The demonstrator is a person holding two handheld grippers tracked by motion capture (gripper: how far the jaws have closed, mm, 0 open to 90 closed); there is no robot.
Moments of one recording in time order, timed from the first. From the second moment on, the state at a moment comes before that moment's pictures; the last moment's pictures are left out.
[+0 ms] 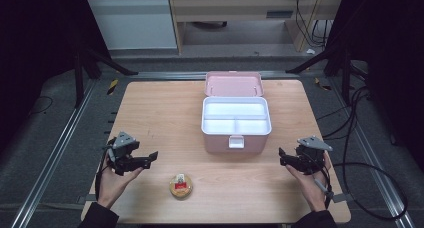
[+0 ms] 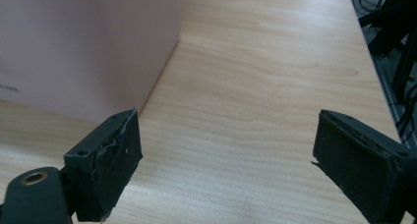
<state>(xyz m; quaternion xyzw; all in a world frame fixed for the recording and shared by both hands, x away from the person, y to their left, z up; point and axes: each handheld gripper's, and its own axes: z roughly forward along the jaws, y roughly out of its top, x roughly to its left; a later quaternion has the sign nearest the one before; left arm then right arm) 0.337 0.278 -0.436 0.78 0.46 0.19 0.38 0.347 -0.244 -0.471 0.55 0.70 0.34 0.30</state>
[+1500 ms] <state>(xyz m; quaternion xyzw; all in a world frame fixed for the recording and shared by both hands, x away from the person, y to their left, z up) 0.309 0.194 -0.468 0.90 0.34 0.07 0.27 0.348 -0.244 -0.489 0.54 0.74 0.30 0.27</state>
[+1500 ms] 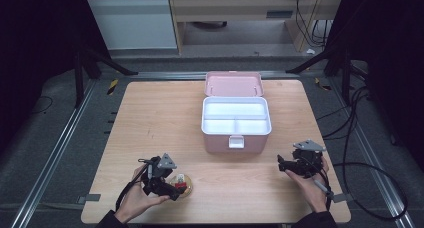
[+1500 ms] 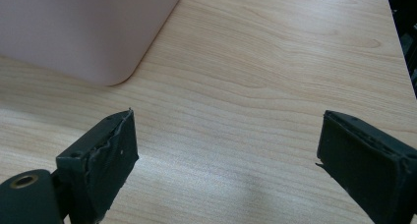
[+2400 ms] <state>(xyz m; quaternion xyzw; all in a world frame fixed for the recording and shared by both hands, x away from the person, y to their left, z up) 0.323 0.172 -0.493 0.92 0.32 0.03 0.21 0.352 -0.240 -0.494 0.53 0.75 0.29 0.26</state>
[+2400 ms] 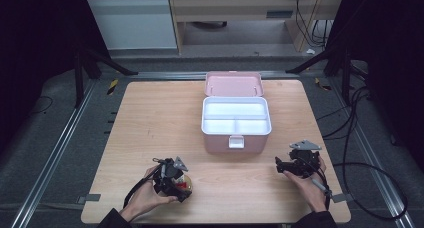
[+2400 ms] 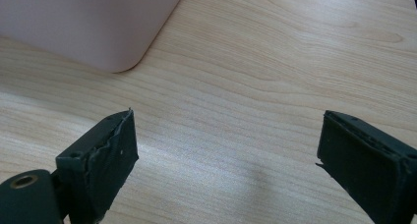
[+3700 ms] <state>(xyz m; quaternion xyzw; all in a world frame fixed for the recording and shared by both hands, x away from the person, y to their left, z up) 0.376 0.316 -0.486 0.81 0.56 0.10 0.17 0.353 -0.241 -0.496 0.53 0.76 0.28 0.26</state>
